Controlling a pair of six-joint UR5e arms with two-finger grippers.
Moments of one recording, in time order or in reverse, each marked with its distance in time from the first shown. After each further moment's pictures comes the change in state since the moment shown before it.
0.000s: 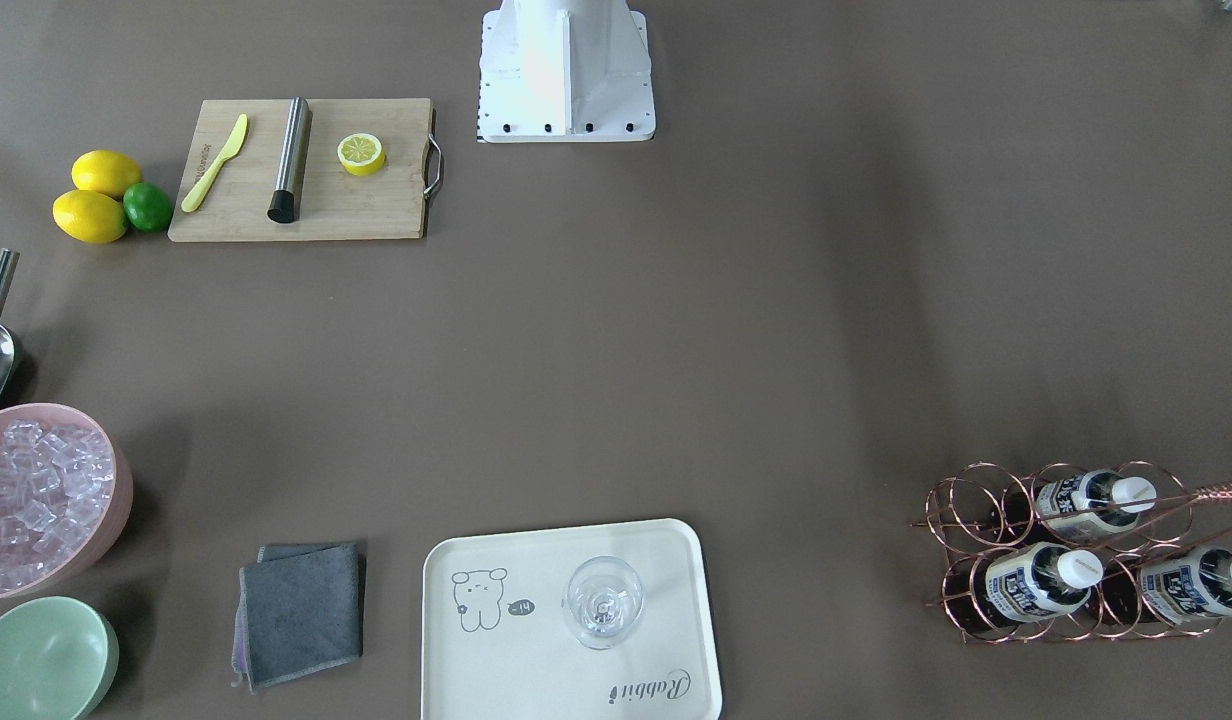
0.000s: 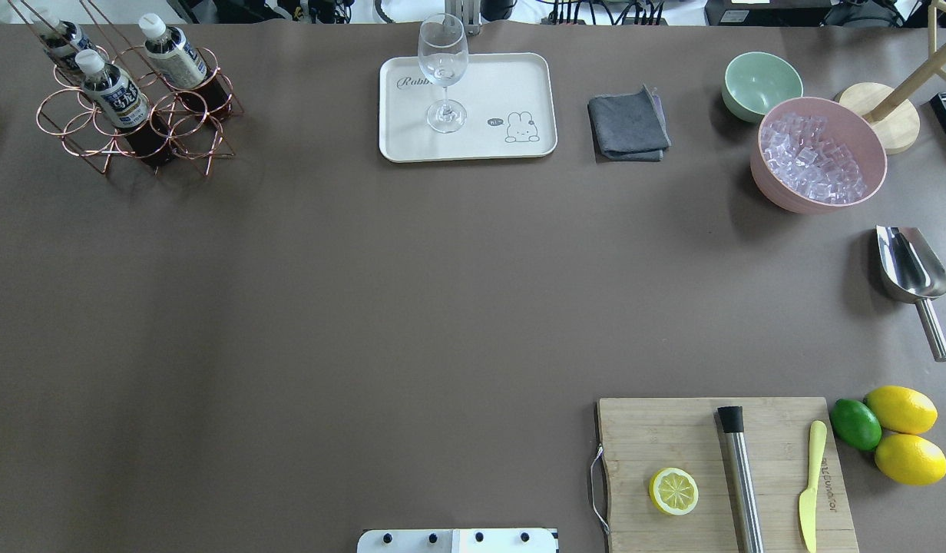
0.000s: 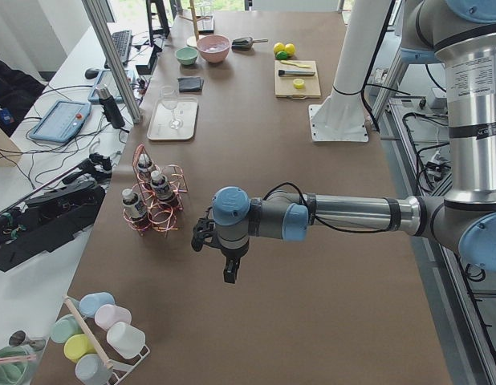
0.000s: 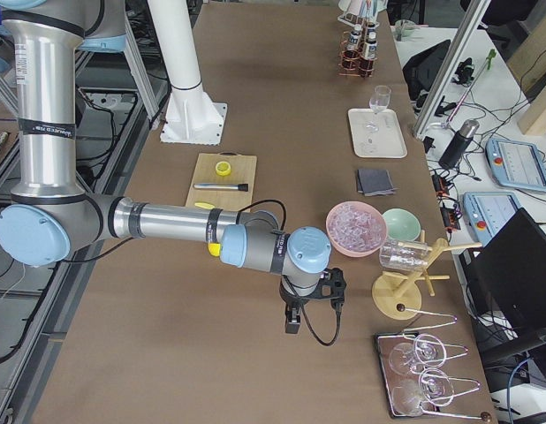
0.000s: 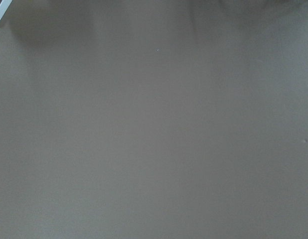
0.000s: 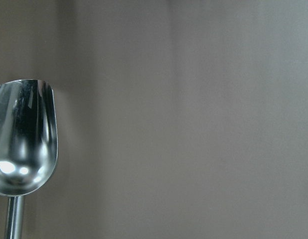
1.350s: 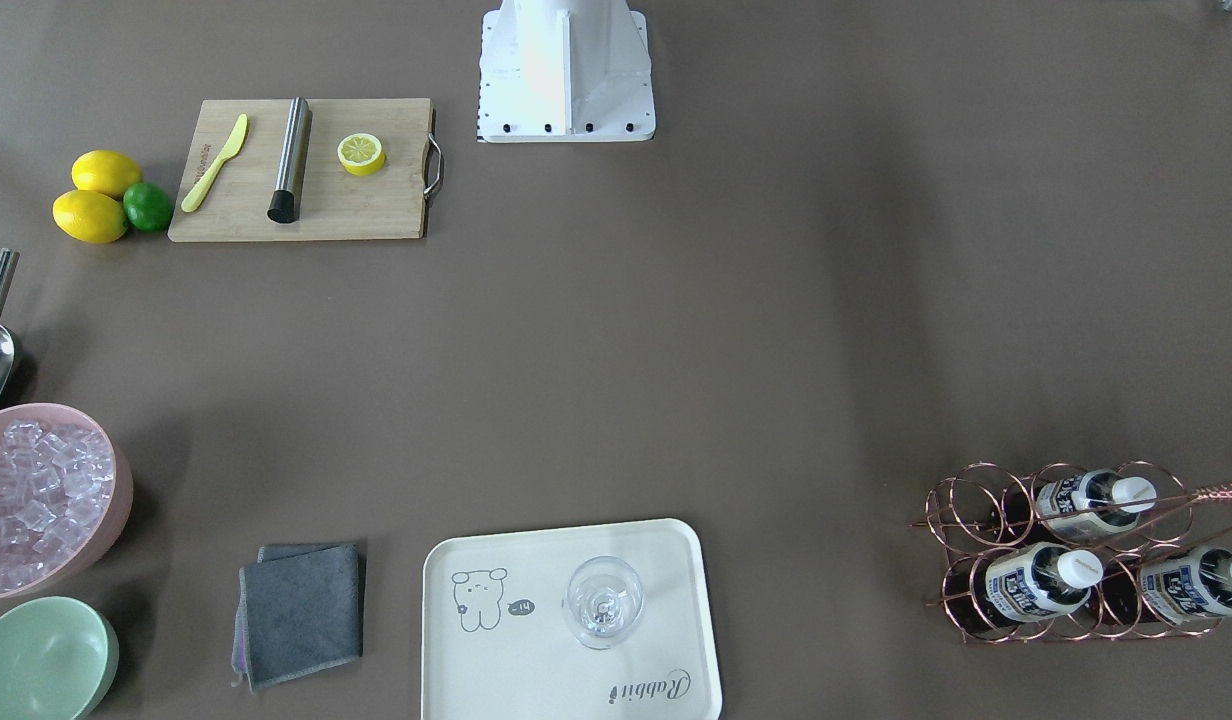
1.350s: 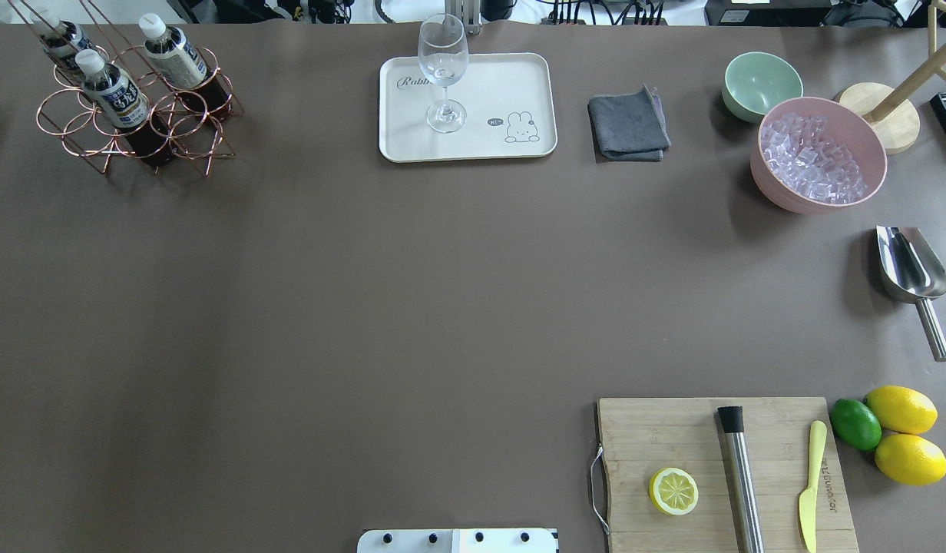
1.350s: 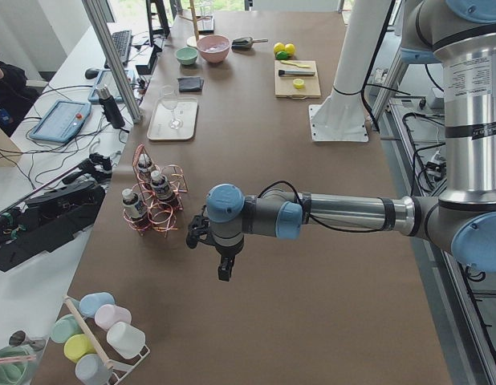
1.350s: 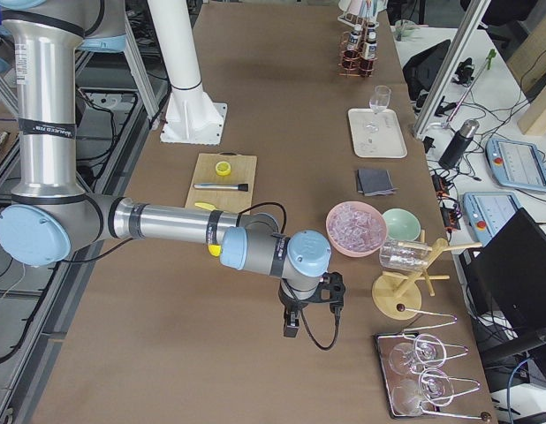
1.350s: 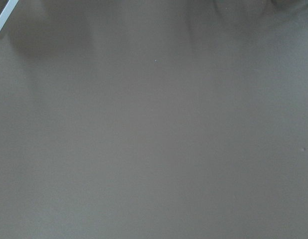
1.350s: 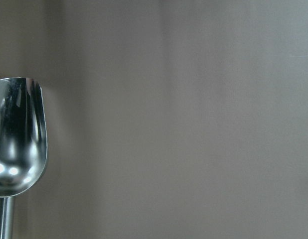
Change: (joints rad) left arm 0.003 -0.029 0.015 0.000 0.003 -0.001; right arm 0.000 0.001 -0.015 0.000 -0.012 0.006
